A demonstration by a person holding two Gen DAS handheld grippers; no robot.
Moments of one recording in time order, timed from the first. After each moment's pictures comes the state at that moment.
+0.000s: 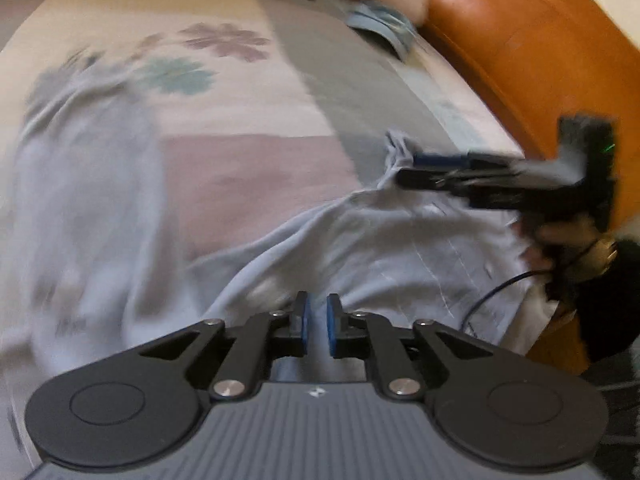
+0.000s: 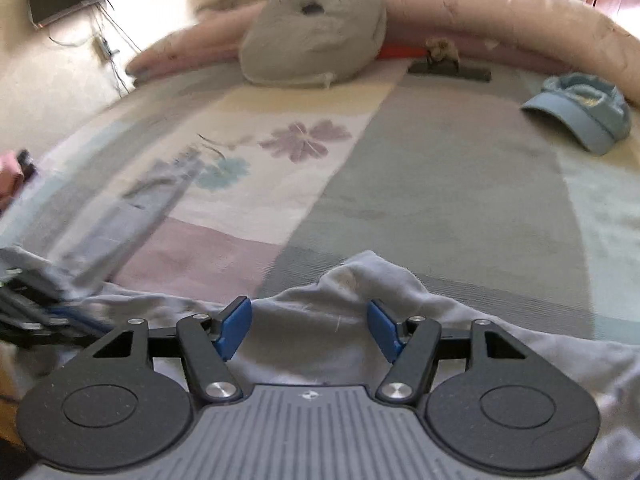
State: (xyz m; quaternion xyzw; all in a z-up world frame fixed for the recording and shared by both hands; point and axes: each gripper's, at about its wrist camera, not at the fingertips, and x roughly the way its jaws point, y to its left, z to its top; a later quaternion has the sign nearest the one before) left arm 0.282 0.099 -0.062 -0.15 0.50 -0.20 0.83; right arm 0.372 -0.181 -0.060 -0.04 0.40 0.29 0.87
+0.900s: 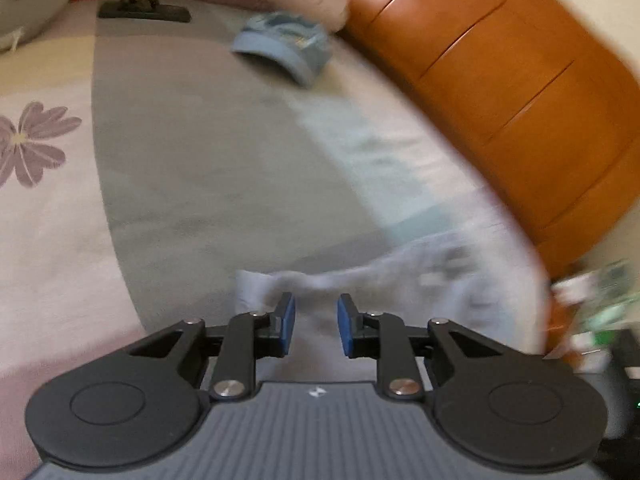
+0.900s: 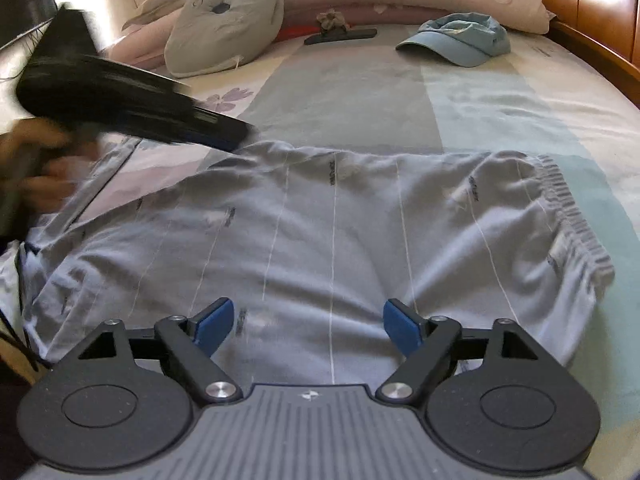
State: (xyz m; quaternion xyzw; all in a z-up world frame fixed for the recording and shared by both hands) left arm 0.426 -0.059 -0.067 -0.12 0.46 -0.30 0.83; right arm 0.265 -0.286 -0.066 0.01 0.43 0.19 0.88
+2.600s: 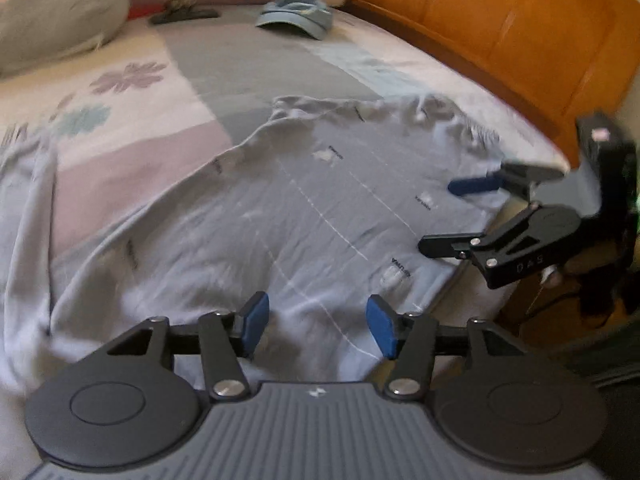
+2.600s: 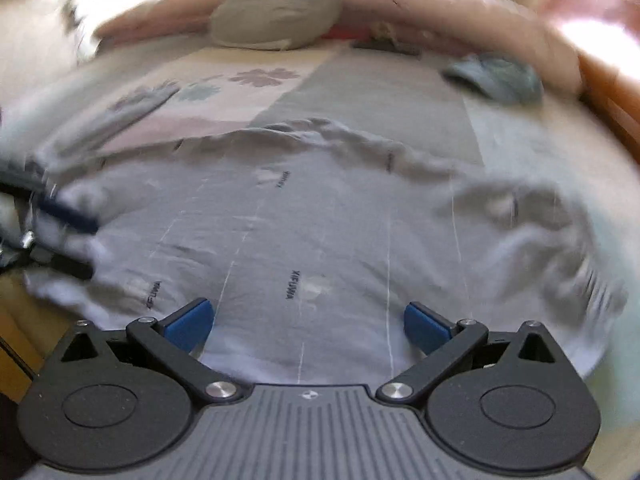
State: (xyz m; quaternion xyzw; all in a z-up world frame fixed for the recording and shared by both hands) left arm 0.220 -0.003 -0.055 -0.02 0.45 -0.25 0.85; right arm 0.238 -0.252 -0.081 -0.08 0.39 0.22 0.89
